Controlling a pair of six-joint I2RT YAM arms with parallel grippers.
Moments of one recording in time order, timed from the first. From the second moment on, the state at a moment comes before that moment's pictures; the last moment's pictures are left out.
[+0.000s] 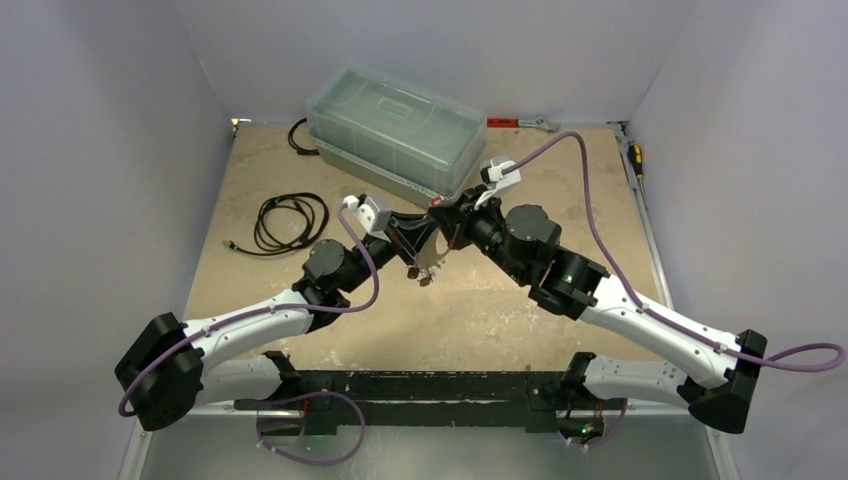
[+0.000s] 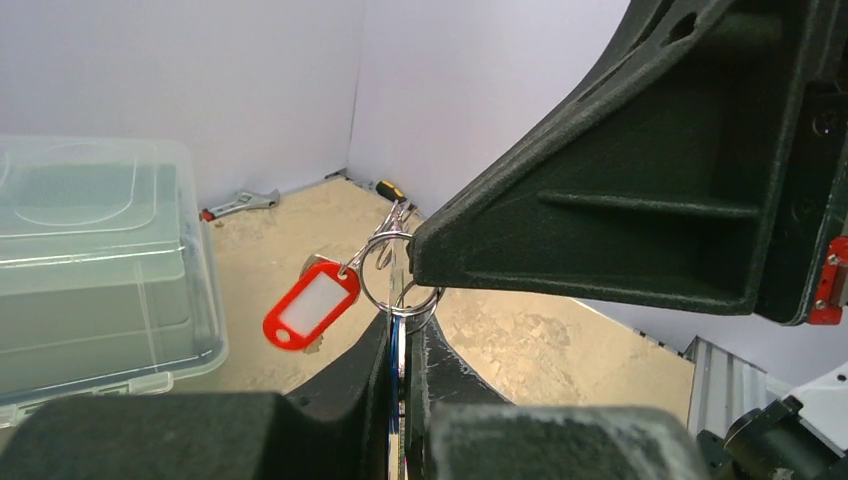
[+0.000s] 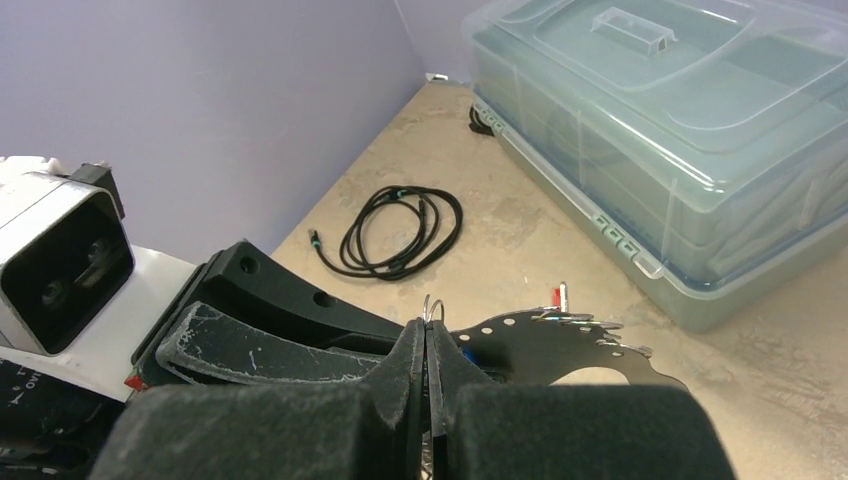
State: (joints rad) left arm -0.85 1.15 0.58 0.87 0.05 -0.24; right arm 0.98 1.06 1.05 -0.04 0.31 0.40
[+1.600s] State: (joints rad) left arm -1.00 1.10 0.52 0.70 -0.12 0.11; right arm 0.85 1.10 1.27 -0.36 0.08 0.36
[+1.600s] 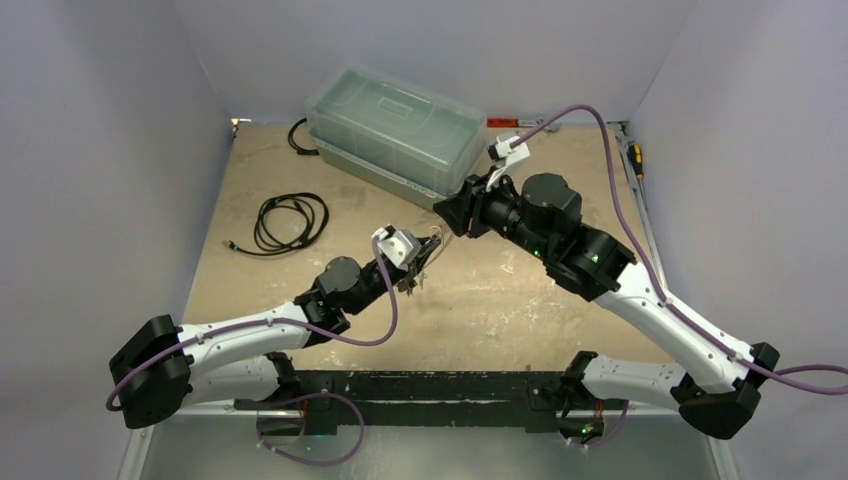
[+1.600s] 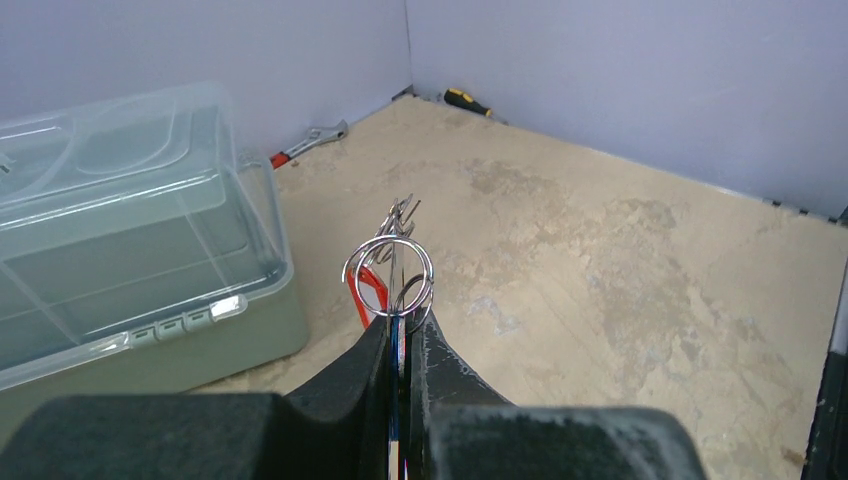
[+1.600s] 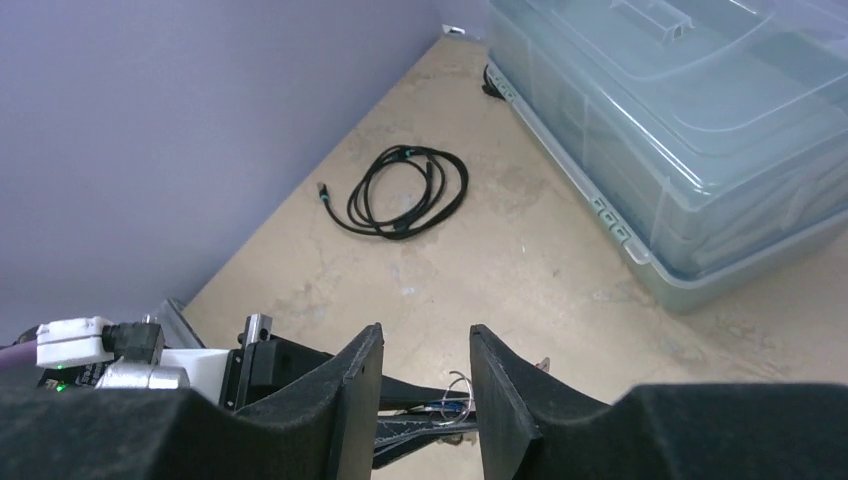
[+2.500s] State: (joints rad) left arm -1.00 1.12 0.51 0.86 -0.21 -0.01; right arm 0.85 1.14 1.22 -0.35 0.03 0.55
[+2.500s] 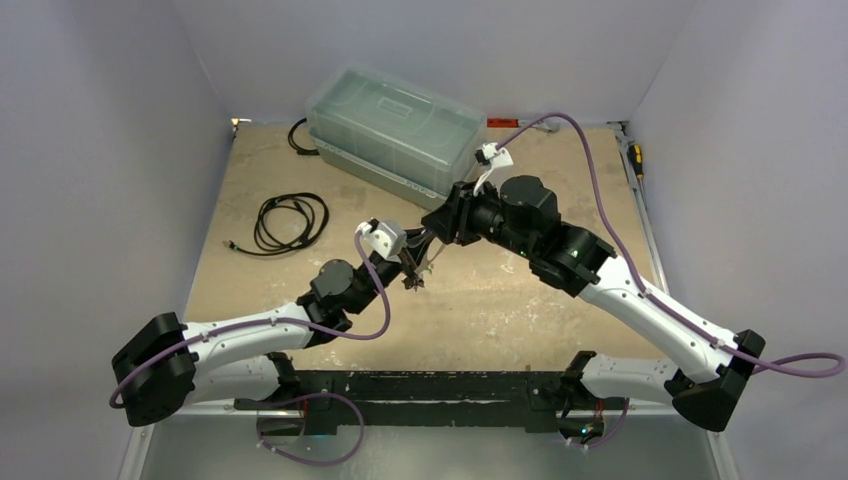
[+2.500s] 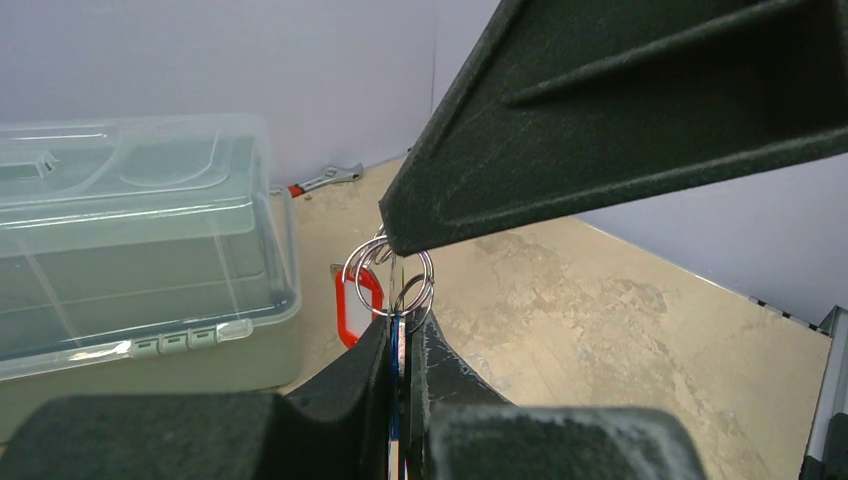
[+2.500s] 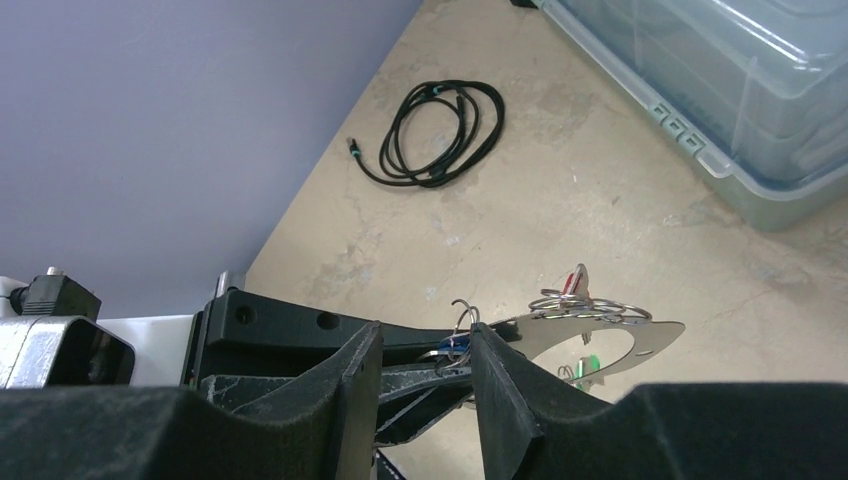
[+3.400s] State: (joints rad) left arm -1.00 1.12 0.51 0.87 -0.21 -0.01; right arm 0.85 1.15 1.20 -0.37 0.03 0.58
